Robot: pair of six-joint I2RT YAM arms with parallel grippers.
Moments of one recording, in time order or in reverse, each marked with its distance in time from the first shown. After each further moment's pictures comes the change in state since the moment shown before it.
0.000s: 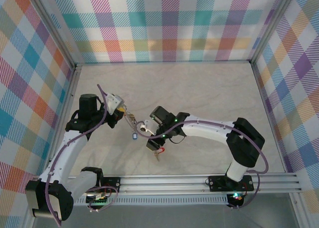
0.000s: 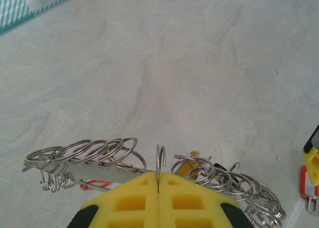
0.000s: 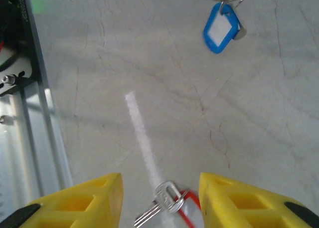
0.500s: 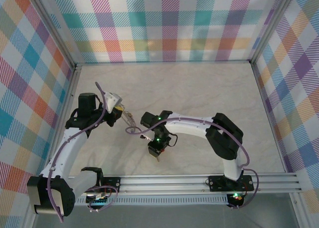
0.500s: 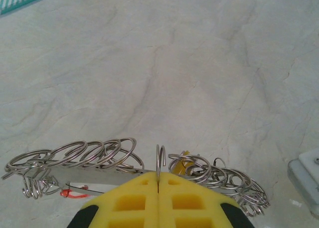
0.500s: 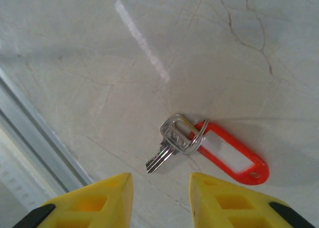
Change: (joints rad) left arm 0.040 0.038 0.012 -0.006 -0.001 -0.030; right arm 0.061 0.239 0.236 -0.414 0.086 0.134
